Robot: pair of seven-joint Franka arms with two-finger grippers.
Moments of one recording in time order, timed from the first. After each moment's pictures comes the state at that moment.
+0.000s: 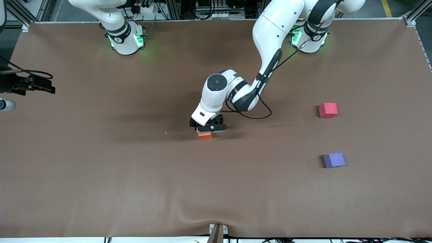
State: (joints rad) left arm -0.83 0.87 -0.02 -1.41 0.00 2.56 -0.99; right arm 0.08 0.15 -0.14 -1.38 0.01 1.33 -0.11
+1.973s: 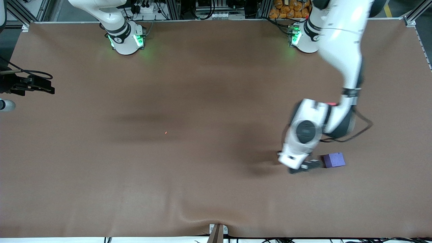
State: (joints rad) left arm -0.33 0.66 0.08 -1.53 0.14 2.15 -0.56; right arm 0.08 0.15 -0.14 -1.38 0.01 1.33 -0.11
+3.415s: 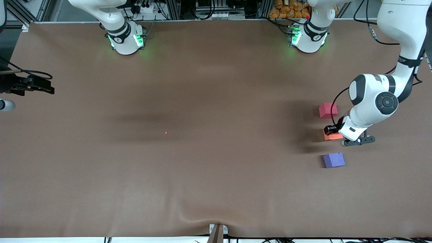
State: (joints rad) left arm 0.22 0.36 -0.21 -2.13 0.13 2.47 -0.23; right arm 0.08 0.15 -0.14 -1.38 0.01 1.33 -0.11
